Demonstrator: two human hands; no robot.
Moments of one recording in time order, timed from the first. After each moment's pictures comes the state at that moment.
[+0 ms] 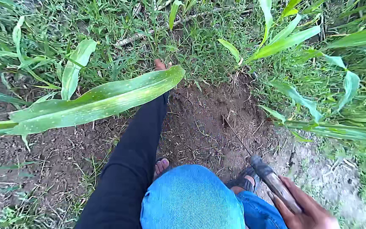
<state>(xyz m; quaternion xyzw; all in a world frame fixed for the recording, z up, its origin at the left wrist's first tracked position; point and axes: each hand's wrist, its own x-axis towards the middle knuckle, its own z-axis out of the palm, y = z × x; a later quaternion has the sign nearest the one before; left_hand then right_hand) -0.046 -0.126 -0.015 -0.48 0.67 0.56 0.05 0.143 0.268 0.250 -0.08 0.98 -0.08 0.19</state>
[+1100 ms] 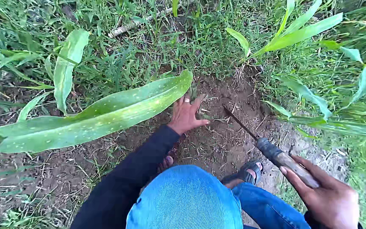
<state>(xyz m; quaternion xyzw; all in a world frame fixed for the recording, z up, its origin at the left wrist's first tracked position) 0.087 -0.051 -0.020 -0.06 0.90 0.42 0.09 0.095 0.247 0.240 -0.08 0.99 -0.05 0.12</state>
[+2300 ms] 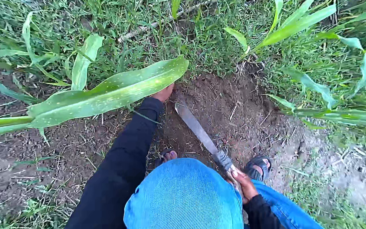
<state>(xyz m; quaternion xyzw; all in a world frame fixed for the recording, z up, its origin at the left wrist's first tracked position) 0.048 -0.146 -0.086 -0.19 0.86 0.46 0.07 0.217 0.244 0.097 0.40 0.54 -0.63 0.40</state>
